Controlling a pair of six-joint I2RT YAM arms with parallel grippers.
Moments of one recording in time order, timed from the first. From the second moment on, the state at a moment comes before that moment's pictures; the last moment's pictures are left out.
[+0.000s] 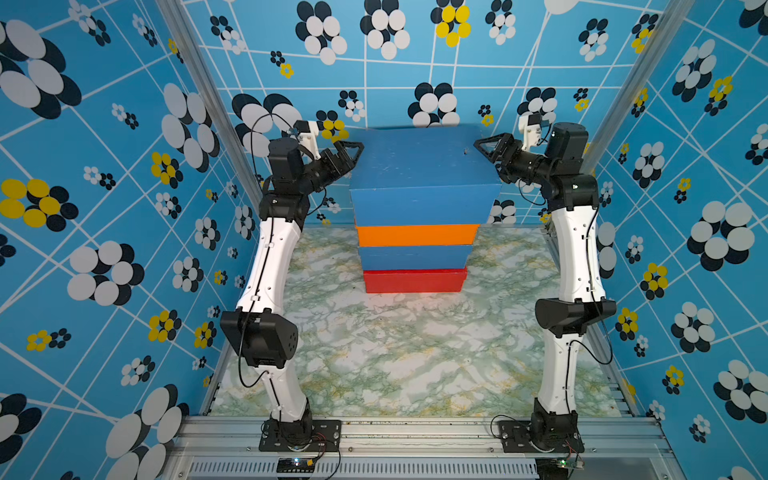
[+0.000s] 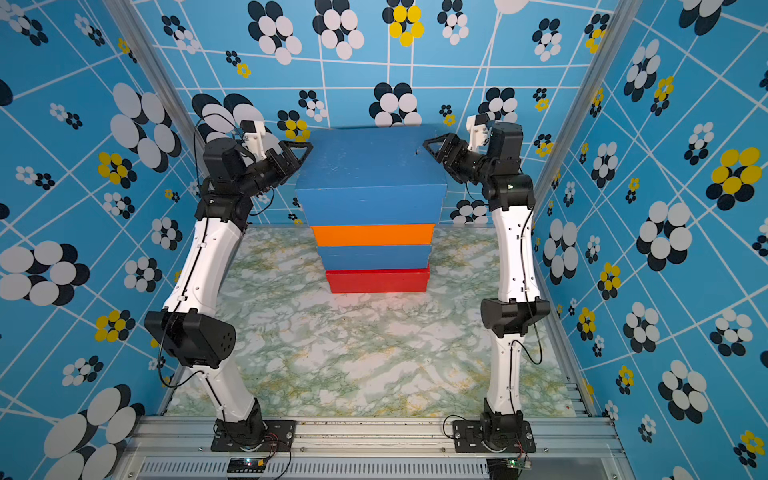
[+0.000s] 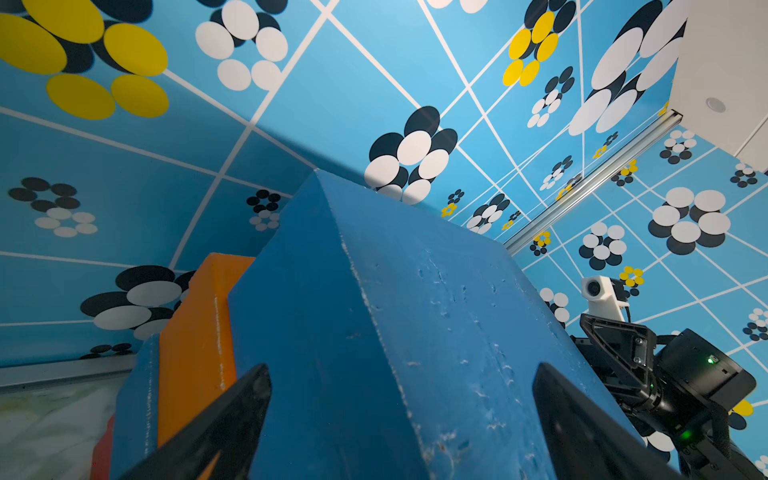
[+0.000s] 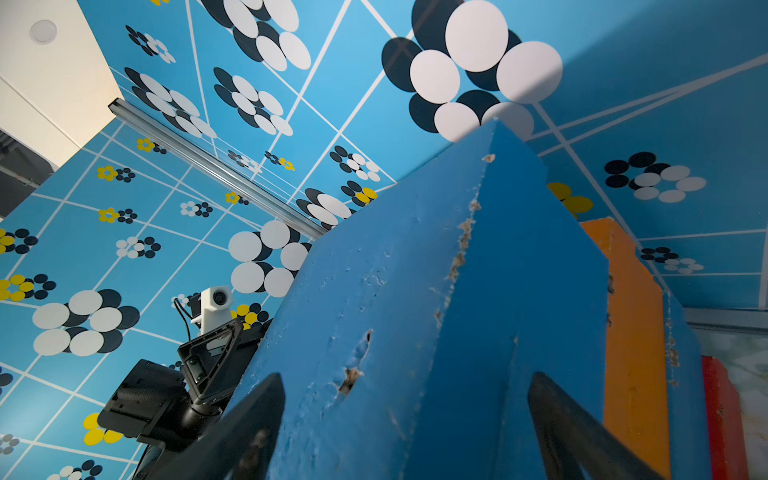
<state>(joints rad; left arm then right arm) -0.05 1.87 2.15 -0.26 0.60 -0.75 0.08 2.21 2.88 -0.81 -0.66 0.72</state>
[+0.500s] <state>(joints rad) -0.02 1.62 1.97 -0.24 0.60 -0.73 0.08 2.02 2.88 -0.98 -0.61 0.56</state>
